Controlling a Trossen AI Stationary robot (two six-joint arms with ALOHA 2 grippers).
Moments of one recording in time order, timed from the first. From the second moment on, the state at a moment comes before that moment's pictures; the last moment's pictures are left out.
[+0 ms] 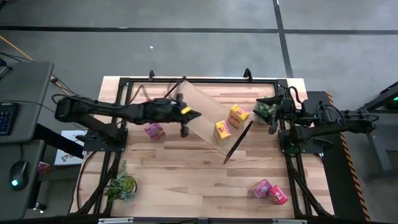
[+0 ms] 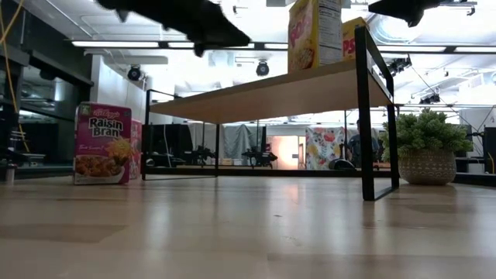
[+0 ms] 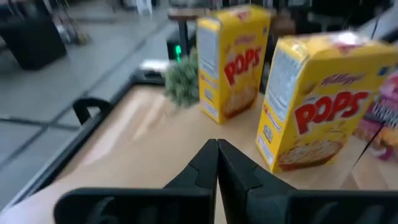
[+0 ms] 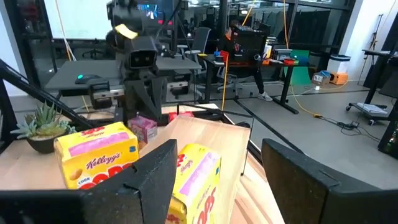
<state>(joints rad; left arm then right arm) 0.06 1.34 0.85 0.23 -0.14 0.01 0.06 0.46 0.62 -0.20 0.37 -0.05</state>
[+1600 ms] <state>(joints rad) 0.11 0.97 0.58 0.36 0.04 0.24 0.33 1.19 1.09 -0.26 0.35 -0.09</state>
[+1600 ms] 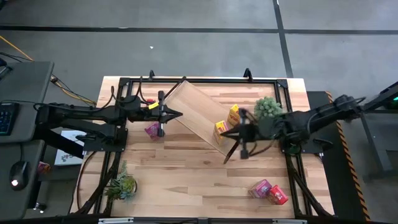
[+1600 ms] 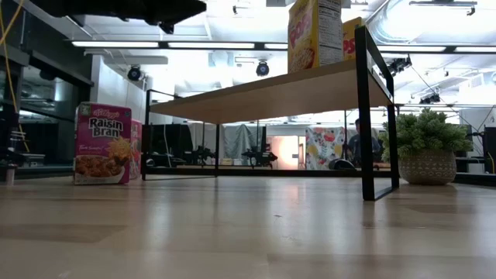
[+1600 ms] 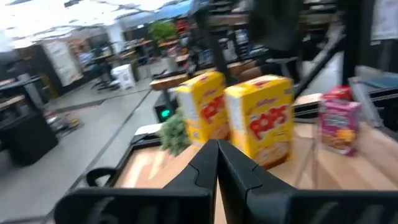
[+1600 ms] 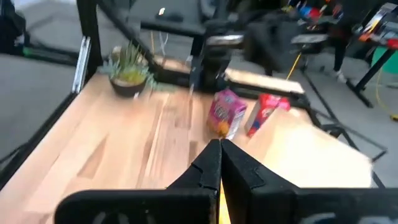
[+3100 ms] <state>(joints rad) 0.11 1.51 0.82 0.48 0.16 0.15 0.50 1.53 1.33 -0.72 0.73 0.56</state>
